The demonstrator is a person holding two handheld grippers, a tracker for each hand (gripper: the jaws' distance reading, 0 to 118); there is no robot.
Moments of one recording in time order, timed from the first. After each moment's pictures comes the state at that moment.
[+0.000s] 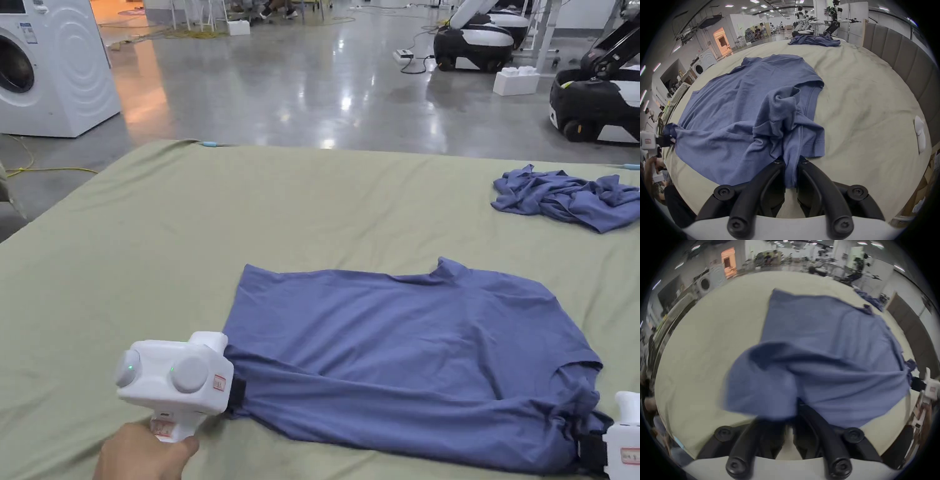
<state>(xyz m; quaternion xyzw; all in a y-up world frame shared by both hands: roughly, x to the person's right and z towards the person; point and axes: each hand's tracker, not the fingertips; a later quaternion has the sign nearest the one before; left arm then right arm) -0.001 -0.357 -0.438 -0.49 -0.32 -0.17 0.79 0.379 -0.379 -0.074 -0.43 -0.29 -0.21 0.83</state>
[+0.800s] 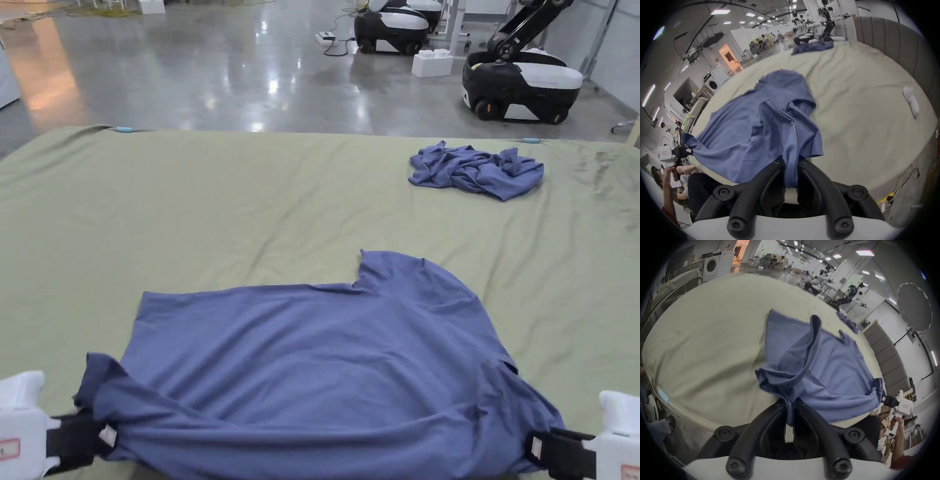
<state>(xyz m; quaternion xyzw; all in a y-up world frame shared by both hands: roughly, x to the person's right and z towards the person) -0.138 -0.322 -0.371 -0.51 -0.37 0.00 0.78 0.321 -0.338 0.042 -0.38 -0.24 -0.29 0.85</state>
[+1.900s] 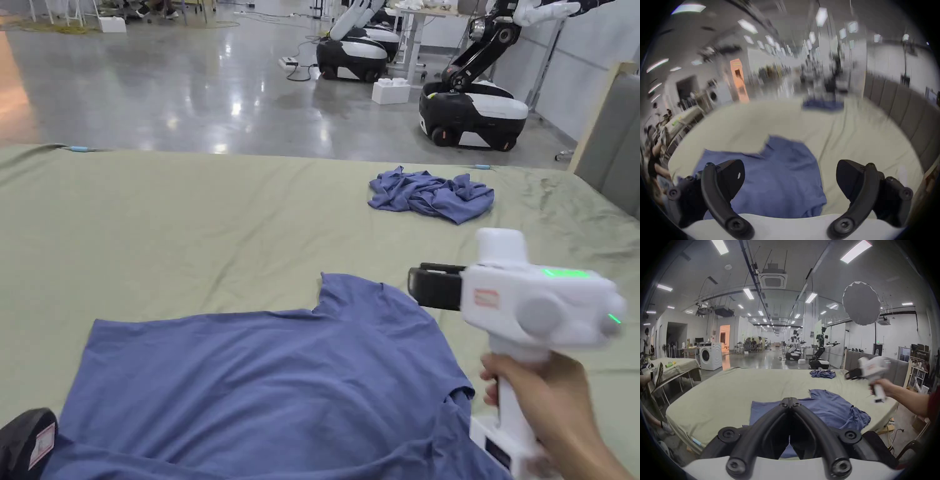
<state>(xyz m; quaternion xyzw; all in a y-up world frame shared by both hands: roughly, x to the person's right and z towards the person) -0.154 -0.212 -0.190 -0.08 -0.43 -0.01 0.90 0.412 -0.245 -0.151 -0.33 -0.30 -0.17 0.88</state>
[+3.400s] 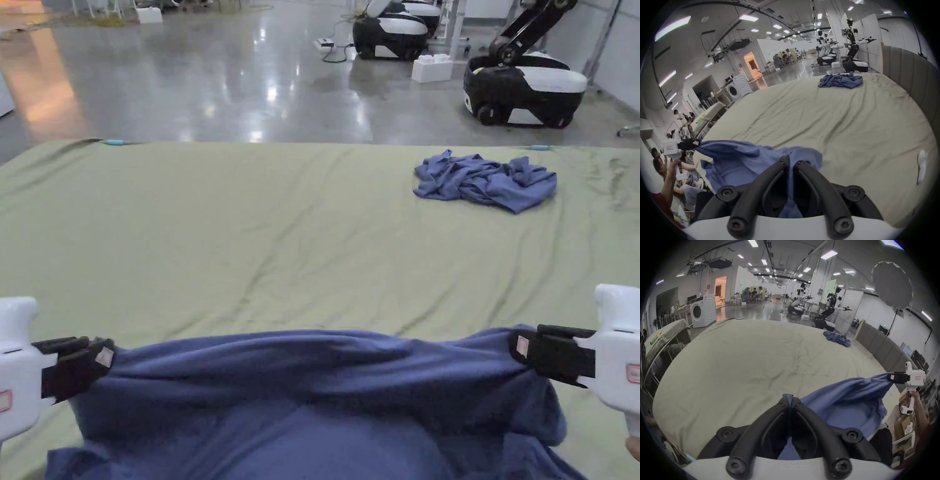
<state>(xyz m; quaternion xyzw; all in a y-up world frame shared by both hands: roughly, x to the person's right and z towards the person) -0.086 -0.246 -0.403 -0.33 -0.43 -0.05 0.84 0.372 -0.247 -0.034 -0.28 -0.17 -0.22 0.92</state>
